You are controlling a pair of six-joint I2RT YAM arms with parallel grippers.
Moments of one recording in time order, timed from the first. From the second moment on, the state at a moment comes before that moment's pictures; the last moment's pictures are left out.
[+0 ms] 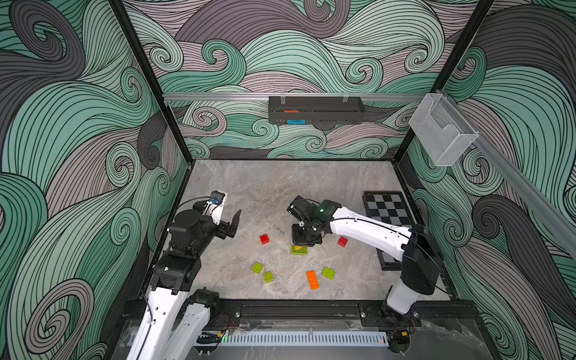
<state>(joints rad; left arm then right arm) -0.15 0.59 0.77 -0.52 0.08 0.21 0.92 1.74 1.40 -1.00 -0.07 0.88</state>
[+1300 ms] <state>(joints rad) -0.15 0.52 0.65 -0.48 0.09 0.07 0.95 2.15 1.81 -1.32 0.06 1.02</state>
